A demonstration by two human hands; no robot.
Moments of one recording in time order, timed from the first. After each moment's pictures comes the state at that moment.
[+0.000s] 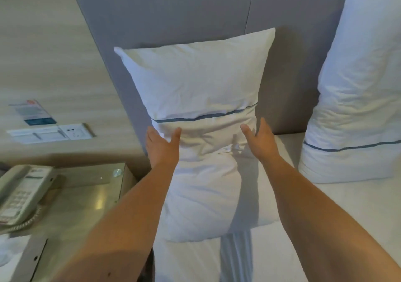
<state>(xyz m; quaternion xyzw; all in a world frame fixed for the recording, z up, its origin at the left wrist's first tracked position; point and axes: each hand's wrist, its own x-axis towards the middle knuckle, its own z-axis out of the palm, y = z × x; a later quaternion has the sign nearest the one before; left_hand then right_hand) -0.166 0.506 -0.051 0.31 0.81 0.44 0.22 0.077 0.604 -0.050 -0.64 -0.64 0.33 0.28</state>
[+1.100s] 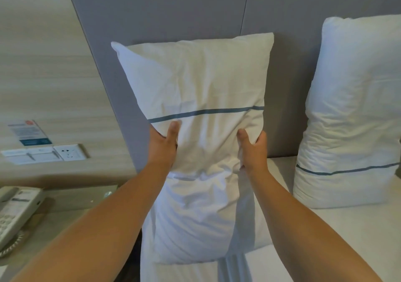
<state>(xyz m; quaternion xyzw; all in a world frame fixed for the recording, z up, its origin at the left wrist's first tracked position) -0.156 0.531 0.013 0.33 0.71 0.58 0.24 0.055 0.607 -0.023 -0.51 -0.46 0.47 0.55</state>
